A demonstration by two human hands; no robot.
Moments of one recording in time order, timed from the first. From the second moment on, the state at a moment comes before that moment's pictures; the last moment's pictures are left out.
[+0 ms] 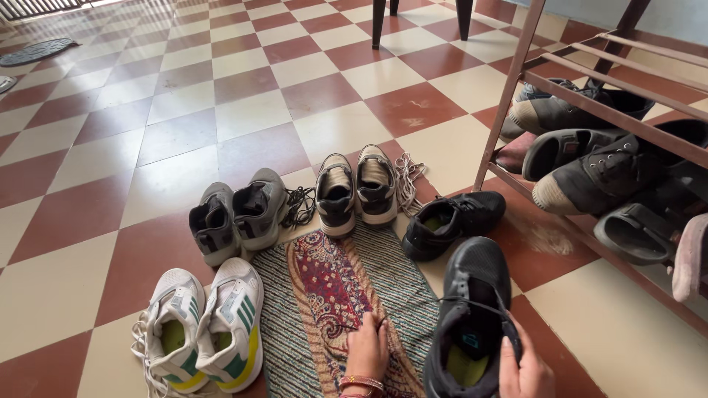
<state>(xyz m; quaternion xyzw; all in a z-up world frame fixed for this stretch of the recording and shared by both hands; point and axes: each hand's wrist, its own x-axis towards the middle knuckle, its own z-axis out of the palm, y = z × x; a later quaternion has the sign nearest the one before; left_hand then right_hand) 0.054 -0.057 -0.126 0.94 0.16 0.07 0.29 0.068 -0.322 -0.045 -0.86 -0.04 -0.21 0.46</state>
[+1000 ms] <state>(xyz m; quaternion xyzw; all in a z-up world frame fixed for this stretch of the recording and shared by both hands) 0.056 -0.017 -0.091 0.60 0.34 0.45 0.57 0.039 -0.304 -0.078 -0.87 -0.02 -0.17 0.47</state>
